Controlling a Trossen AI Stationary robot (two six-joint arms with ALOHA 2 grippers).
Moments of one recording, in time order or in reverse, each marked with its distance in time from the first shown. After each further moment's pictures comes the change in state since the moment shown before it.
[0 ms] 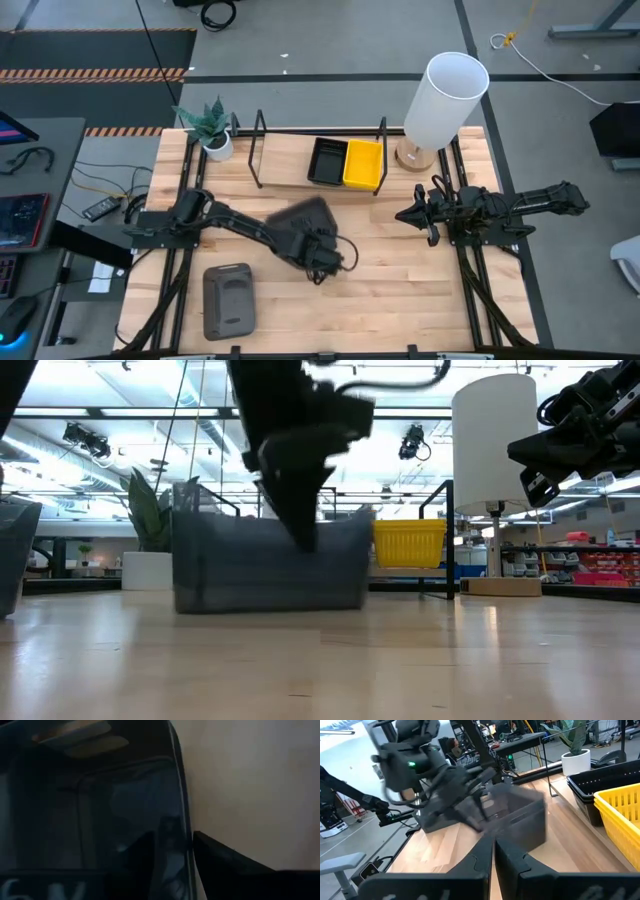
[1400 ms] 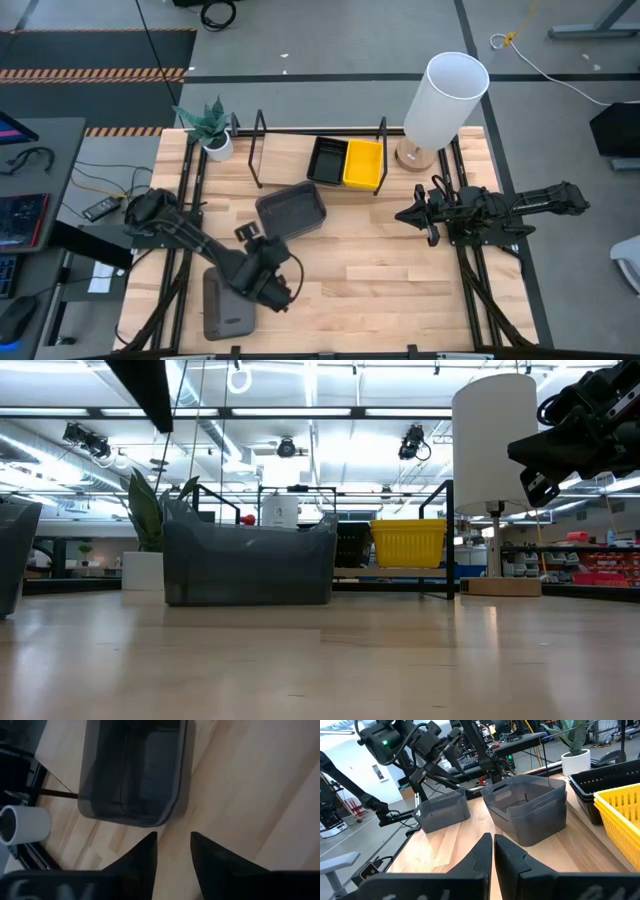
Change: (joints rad) left arm -0.284 -0.238 -0.003 -0.543 -0.122 -0.514; right arm 0.000 0.000 0.000 0.000 0.000 0.000
